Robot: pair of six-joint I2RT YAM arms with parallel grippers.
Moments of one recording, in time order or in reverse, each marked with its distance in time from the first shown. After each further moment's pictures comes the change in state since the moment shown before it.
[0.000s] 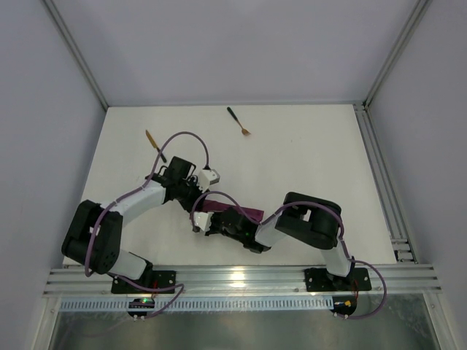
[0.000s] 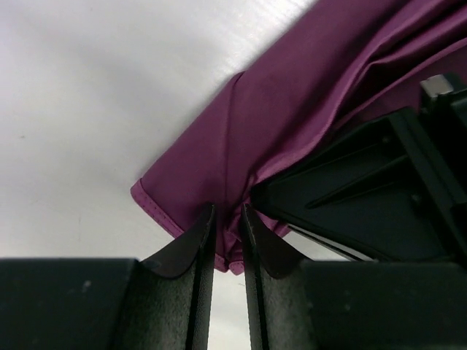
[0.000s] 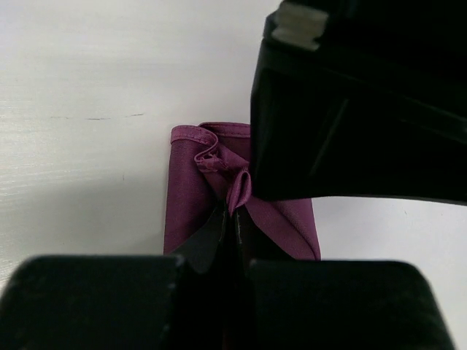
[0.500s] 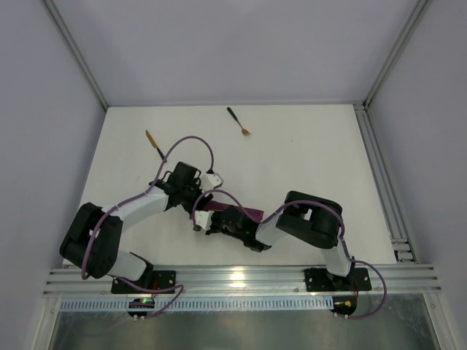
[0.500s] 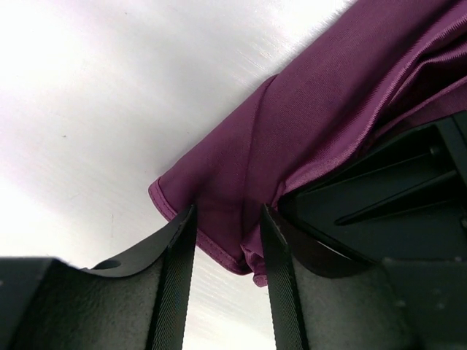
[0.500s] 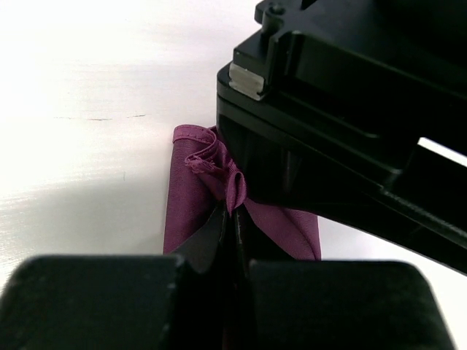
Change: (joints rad) left arm -0.081 -0.026 -0.075 0.120 -0.216 0.022; right arm -0.008 -0.003 0.002 -0.005 -0.036 0.005
